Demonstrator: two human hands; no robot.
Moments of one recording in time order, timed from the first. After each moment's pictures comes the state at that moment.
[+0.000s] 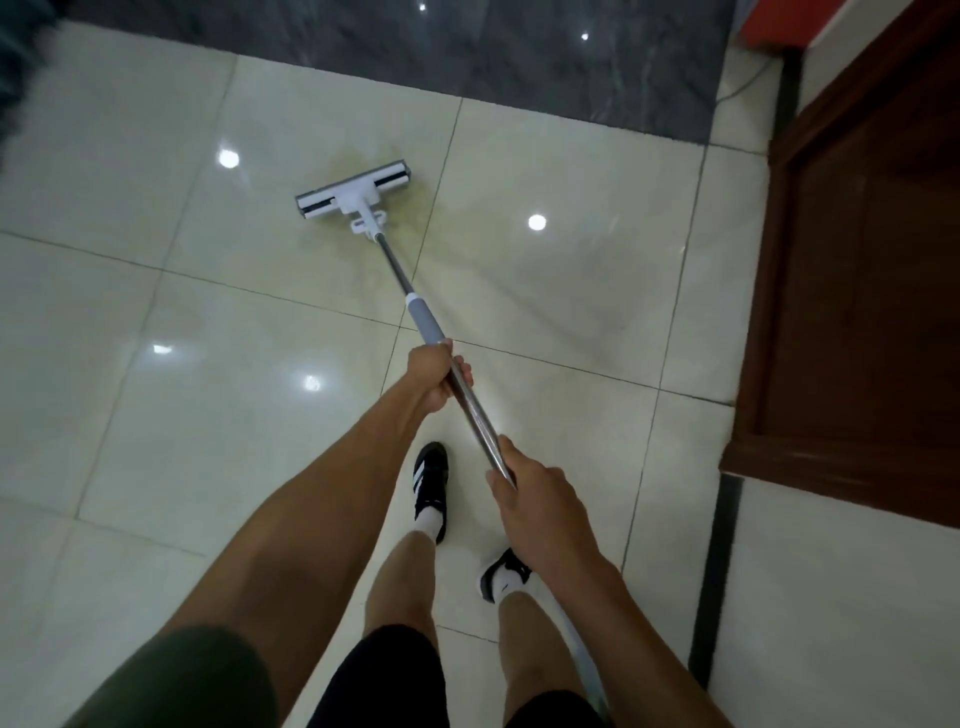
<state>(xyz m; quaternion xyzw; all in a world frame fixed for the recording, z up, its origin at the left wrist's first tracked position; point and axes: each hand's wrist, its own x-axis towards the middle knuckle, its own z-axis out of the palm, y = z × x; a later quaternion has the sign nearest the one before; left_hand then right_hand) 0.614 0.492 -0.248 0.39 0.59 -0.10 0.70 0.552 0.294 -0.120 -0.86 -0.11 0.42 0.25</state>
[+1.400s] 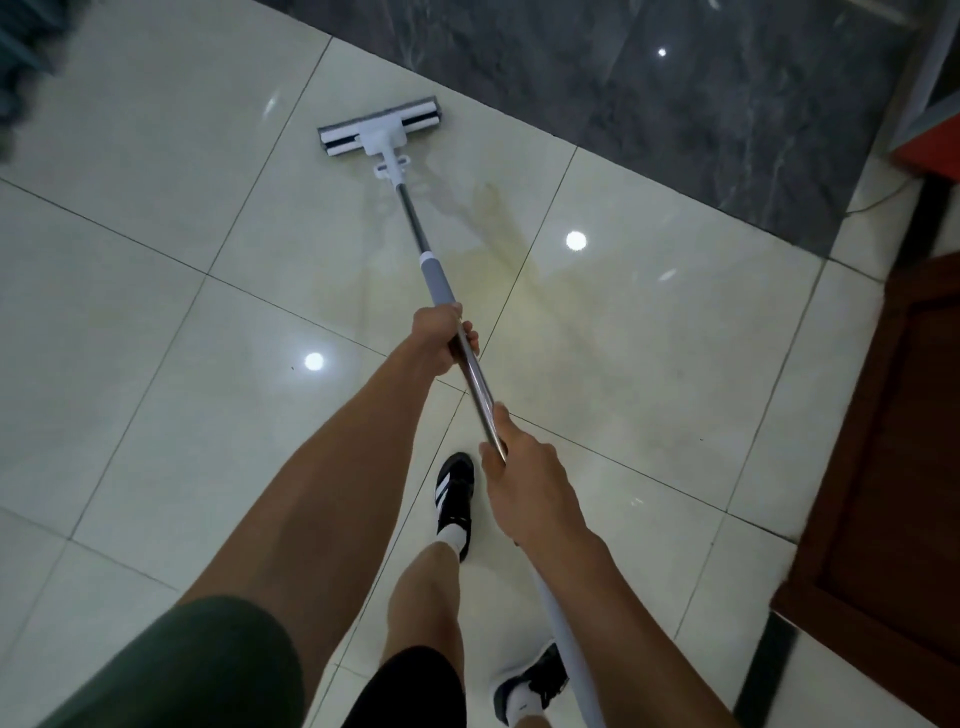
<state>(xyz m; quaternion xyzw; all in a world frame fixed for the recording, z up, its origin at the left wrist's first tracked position) 0.749 0.837 -0.305 0.35 0.61 -0.08 0.71 0.691 0.643 -0.171 -0.87 -0.15 0.44 0.16</state>
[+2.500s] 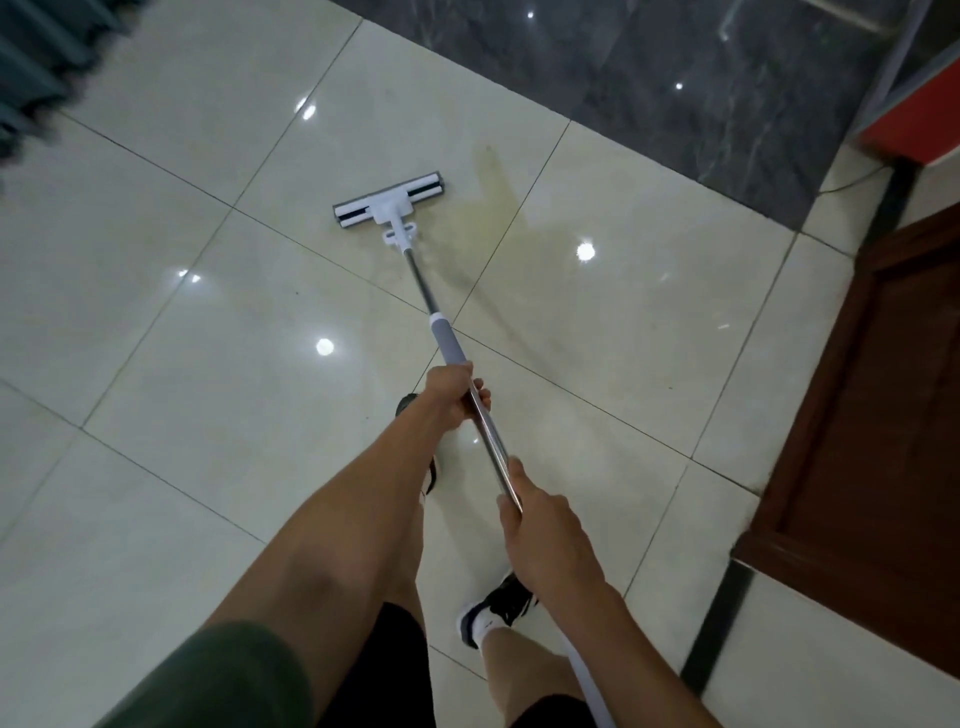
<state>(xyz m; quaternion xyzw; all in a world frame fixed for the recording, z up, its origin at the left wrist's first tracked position) 0.568 0.578 -0.285 0.29 0.64 -0.07 0.71 0.539 0.381 -0.138 -0.85 -0.20 0.47 0.12</state>
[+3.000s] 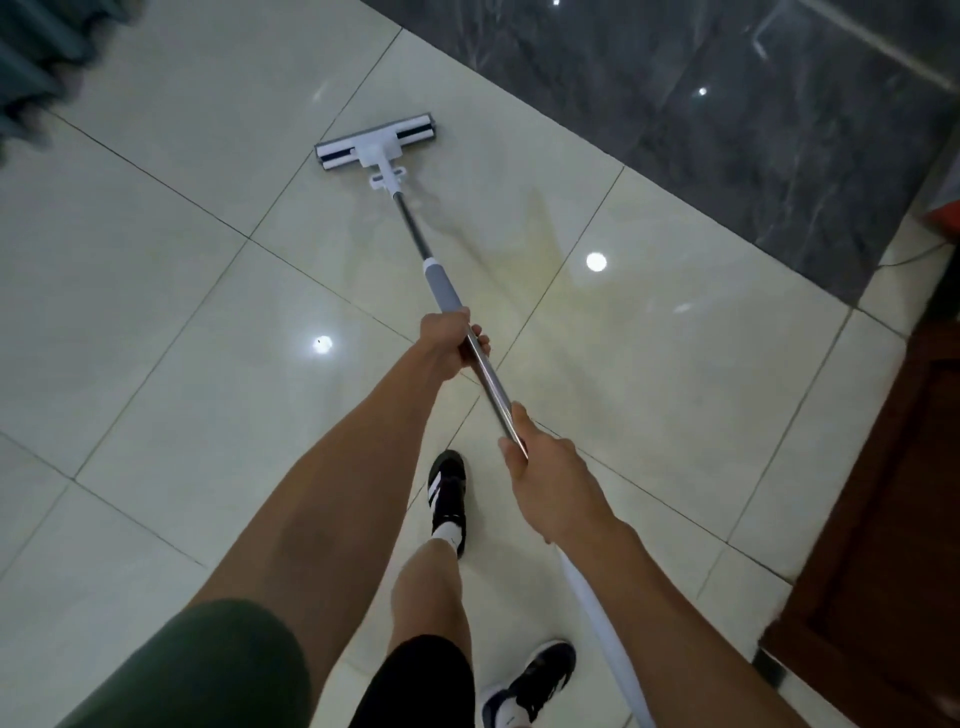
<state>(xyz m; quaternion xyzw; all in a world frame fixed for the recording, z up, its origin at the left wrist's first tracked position) 0.684 0.858 -0.306 0.29 0.63 -0.01 0.72 0.668 0.658 -0.169 -0.85 -0.25 0.45 0.11</state>
